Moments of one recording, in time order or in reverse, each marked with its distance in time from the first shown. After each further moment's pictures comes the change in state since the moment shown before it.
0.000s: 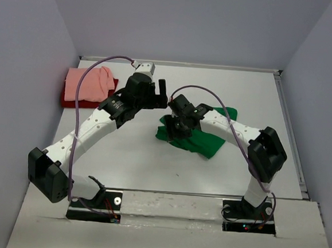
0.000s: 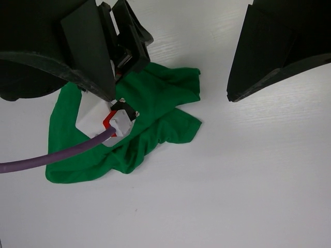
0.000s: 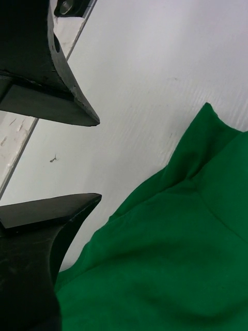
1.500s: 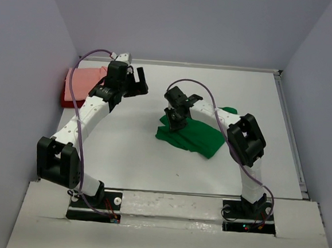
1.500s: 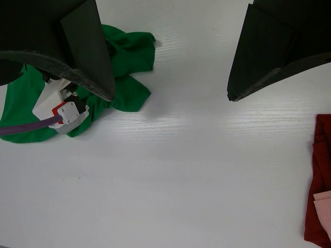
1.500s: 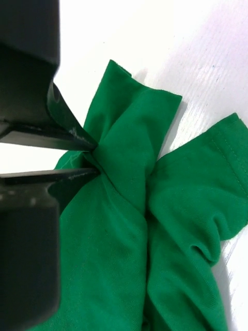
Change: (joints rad) left arm 0.328 0.121 -0.012 0.103 0.198 0.068; right arm -0.082 0.274 0.227 -0.017 -0.016 -0.114
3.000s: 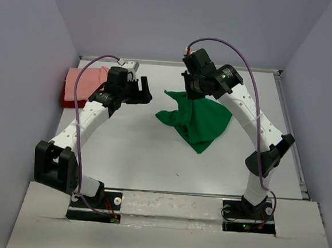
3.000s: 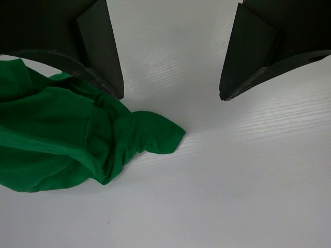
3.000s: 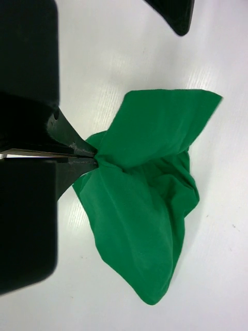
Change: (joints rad) left arm -0.010 -0.048 -0.083 0.007 0.182 0.078; right arm 0.000 -0.217 0.546 -0.487 0.351 -0.034
